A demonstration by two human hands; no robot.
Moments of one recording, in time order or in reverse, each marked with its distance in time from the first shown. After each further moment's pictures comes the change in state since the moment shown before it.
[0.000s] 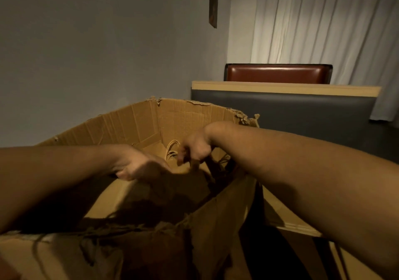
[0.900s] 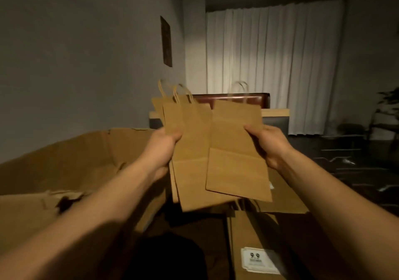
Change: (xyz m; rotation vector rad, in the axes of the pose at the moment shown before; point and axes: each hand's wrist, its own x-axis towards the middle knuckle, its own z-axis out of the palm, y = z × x) left_hand -0.085 0.196 0.144 -1.030 0.607 0.763; right_hand -0.316 0.142 0.124 1.525 1.244 0.001
